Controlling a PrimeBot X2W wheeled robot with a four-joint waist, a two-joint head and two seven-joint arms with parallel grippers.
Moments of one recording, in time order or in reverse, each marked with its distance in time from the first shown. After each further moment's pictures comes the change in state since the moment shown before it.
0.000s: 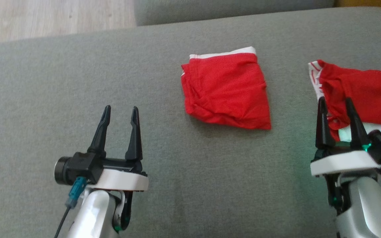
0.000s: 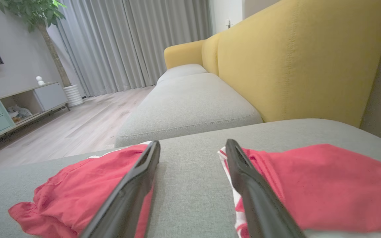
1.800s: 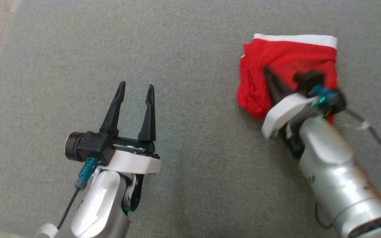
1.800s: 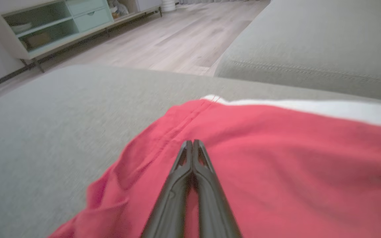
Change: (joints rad) left arm -0.113 -0.001 -0.086 0.000 -0.025 0.015 0.000; right arm -0.542 -0.019 0.403 0.661 0.017 0.000 0.016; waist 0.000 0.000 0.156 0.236
